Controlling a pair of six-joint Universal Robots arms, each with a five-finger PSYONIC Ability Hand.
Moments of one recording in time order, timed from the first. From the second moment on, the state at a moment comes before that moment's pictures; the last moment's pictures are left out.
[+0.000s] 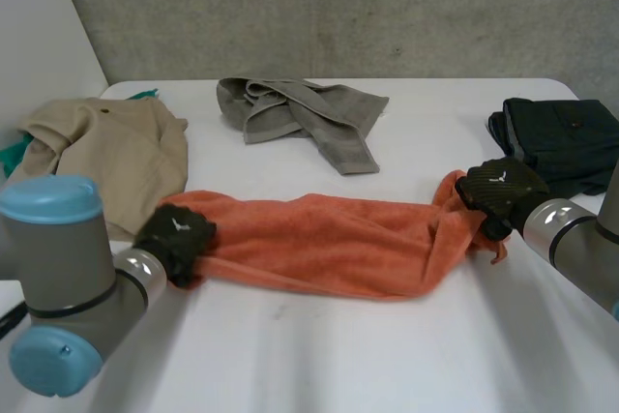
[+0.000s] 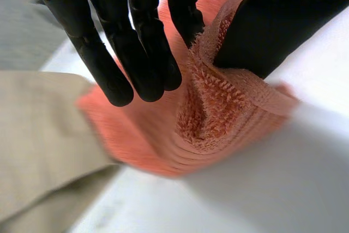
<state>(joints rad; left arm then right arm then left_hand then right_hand) 4.36 -2.00 -1.76 3.30 -1.53 3.73 1.75 -1.15 1.60 -0.03 1.27 2.51 1.16 1.19 1.19 1.19 1.00 1.14 1.18 1.19 1.19 1.00</state>
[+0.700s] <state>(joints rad) 4.48 -2.11 -1.29 3.21 -1.39 3.86 1.80 -1.05 1.23 0.25 1.33 2.37 1.16 1.20 1.19 1.20 1.00 1.14 1.18 1.19 1.20 1.00</state>
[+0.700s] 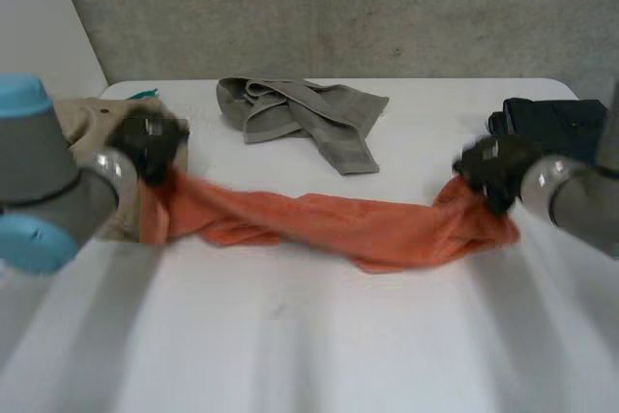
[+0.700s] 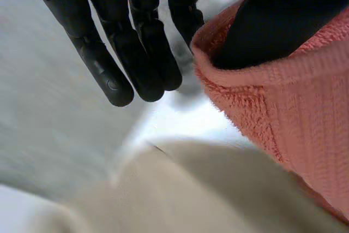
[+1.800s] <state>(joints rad) 4.64 -2.22 -1.47 3.54 -1.22 3.79 1.74 -1.09 1.56 -0.19 1.31 2.53 0.80 0.80 0.81 0.80 0.63 1.14 1.18 1.19 1.20 1.01</state>
